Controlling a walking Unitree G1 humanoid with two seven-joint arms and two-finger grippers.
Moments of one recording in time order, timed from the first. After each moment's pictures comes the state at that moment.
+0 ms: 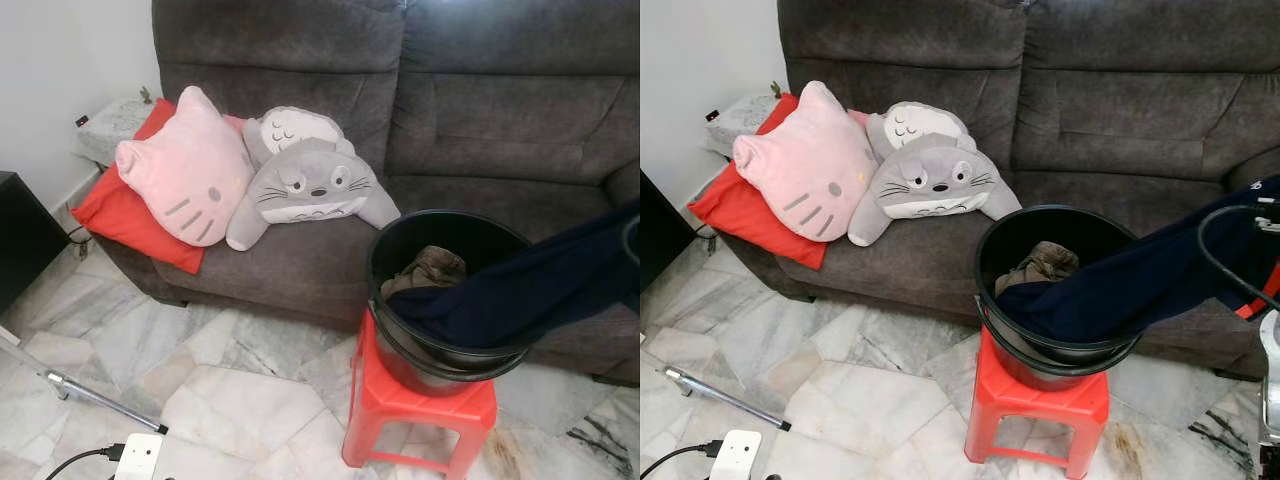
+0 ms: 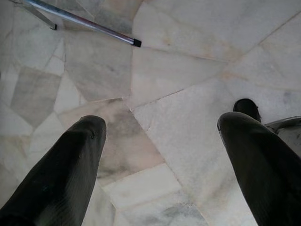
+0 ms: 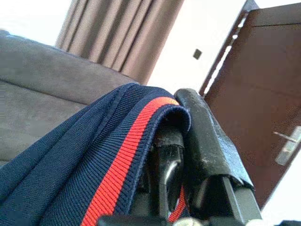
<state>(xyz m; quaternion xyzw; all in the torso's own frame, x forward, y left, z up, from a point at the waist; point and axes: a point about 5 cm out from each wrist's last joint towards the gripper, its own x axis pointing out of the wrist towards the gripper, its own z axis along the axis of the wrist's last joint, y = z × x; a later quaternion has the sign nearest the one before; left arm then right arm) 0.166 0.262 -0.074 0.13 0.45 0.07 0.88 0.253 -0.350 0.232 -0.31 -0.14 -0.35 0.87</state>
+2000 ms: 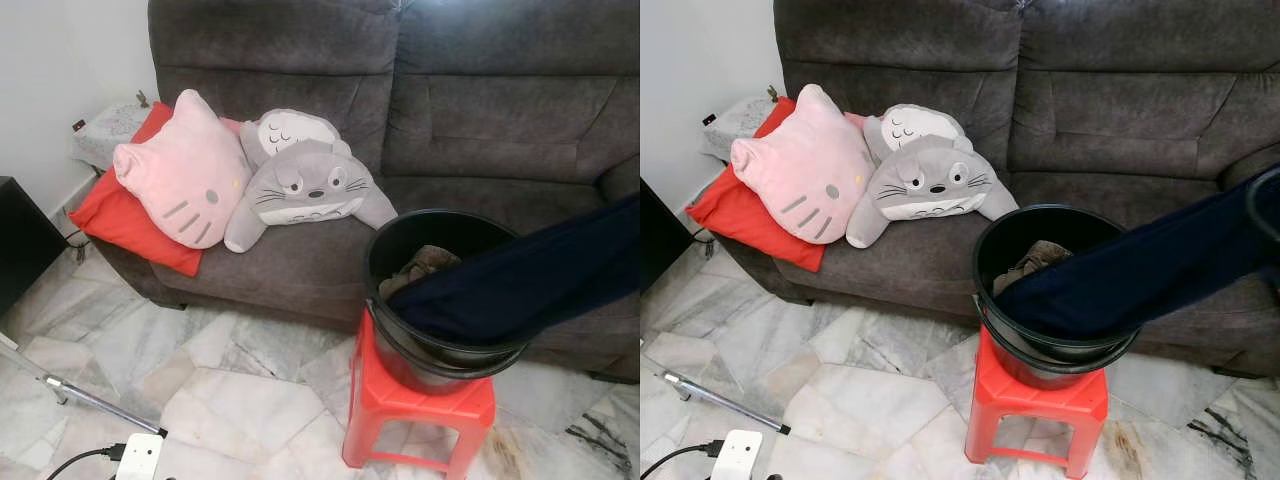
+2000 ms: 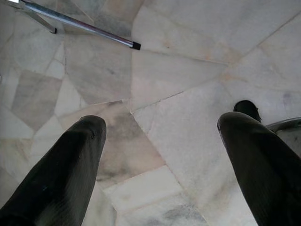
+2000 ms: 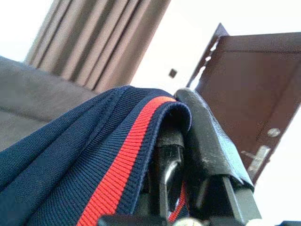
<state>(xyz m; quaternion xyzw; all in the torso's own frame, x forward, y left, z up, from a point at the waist) 0.166 0.261 -0.074 0.12 0.45 0.07 0.88 0.235 -0.367 0.300 -0.35 -0.18 -0.38 0.84</state>
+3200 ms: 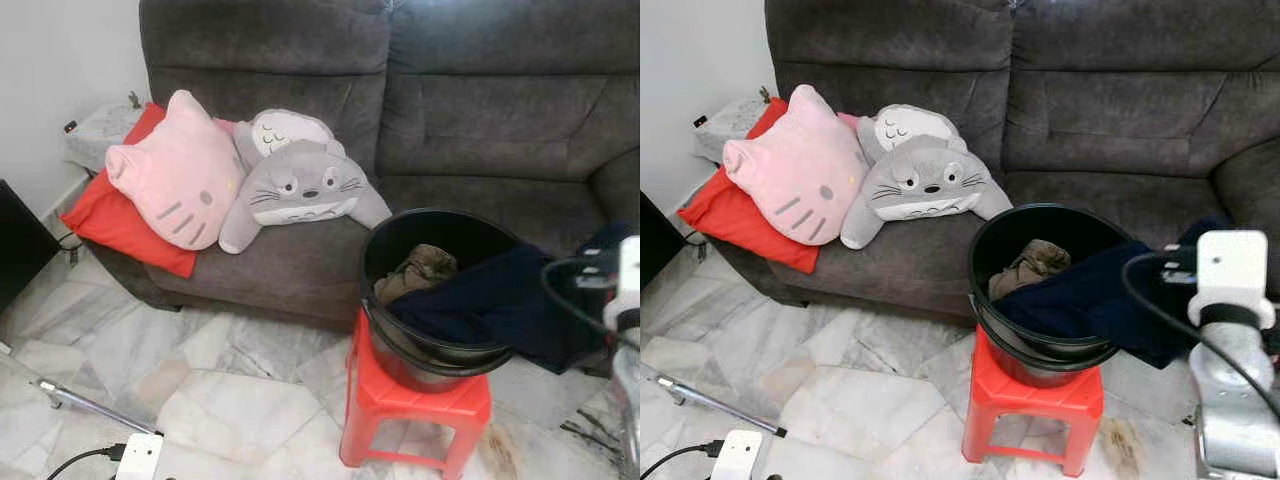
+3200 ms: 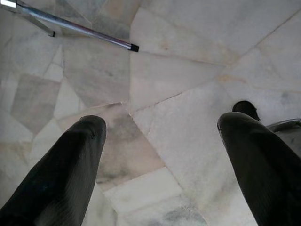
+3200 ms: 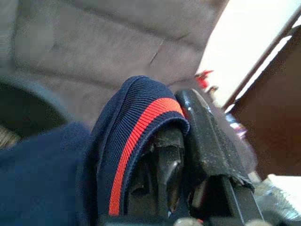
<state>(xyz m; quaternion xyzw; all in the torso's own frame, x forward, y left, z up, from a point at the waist) 0.166 0.261 -0.074 0.12 0.45 0.07 0.88 0.256 -0.298 0.163 -0.23 0.03 -0.23 0.95</state>
